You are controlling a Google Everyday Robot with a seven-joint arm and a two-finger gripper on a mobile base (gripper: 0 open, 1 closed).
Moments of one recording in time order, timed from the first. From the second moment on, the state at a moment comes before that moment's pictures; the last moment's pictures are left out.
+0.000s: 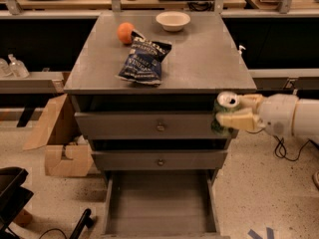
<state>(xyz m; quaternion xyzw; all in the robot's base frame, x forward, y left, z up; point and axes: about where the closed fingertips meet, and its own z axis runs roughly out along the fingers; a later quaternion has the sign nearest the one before) 0.536 -0.195 0.827 -0.40 0.73 0.22 0.52</state>
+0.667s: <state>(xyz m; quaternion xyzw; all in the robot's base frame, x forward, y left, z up) 0.624 -0.213 0.918 -0.33 0.74 0.21 0.54</state>
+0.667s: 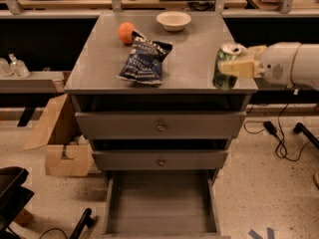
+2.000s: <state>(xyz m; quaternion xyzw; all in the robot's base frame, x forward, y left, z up) 0.804 -0.203 0.900 -0.29 0.75 0.25 0.55</state>
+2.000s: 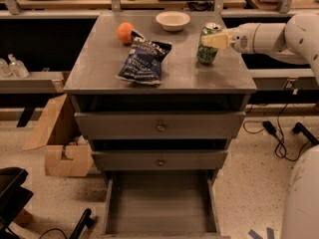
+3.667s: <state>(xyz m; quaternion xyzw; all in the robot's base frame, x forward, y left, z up) 0.812 -0.187 0.891 -0.29 0.74 0.26 0.54</state>
